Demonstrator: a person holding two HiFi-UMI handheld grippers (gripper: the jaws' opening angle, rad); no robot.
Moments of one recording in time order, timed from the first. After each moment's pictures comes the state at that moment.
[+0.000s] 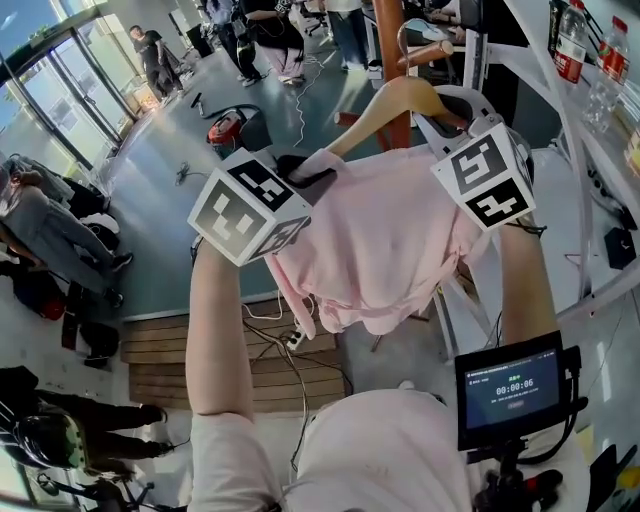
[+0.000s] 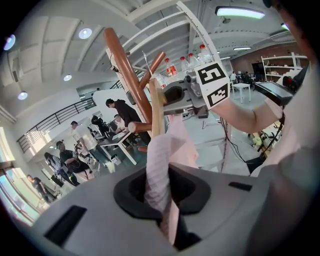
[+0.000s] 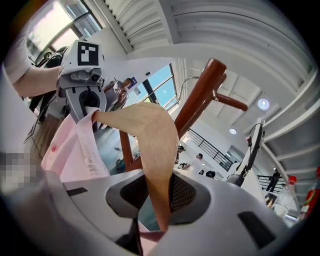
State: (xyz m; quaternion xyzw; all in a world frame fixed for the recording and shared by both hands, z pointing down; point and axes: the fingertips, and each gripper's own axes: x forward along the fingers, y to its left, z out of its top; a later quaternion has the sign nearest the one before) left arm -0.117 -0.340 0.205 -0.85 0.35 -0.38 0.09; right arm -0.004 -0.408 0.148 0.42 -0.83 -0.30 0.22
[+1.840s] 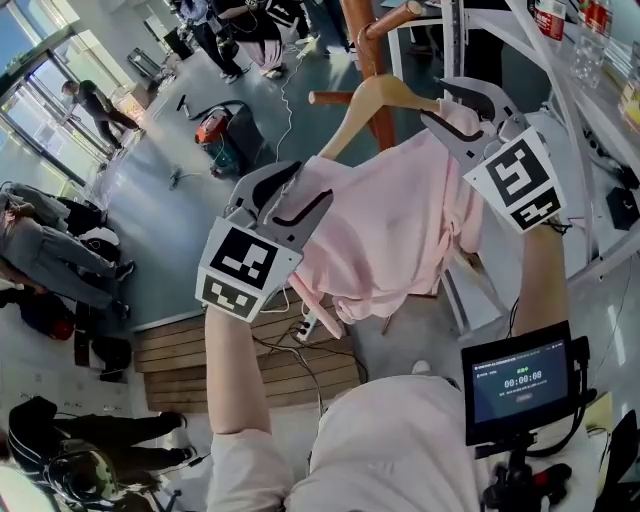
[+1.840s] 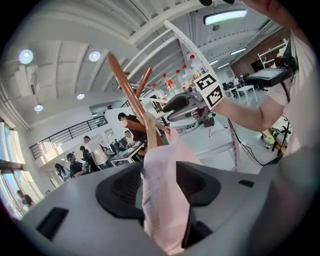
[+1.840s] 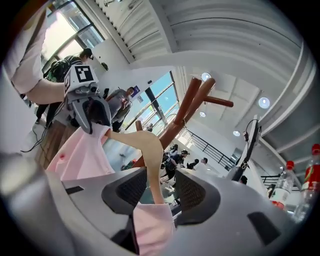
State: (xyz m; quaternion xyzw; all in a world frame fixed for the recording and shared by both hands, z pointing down) left arm -0.109 -0.320 0.230 -0.86 0.39 -0.29 0.16; right arm 0.041 -0.387 0.179 0.39 -0.85 -0.30 0.18
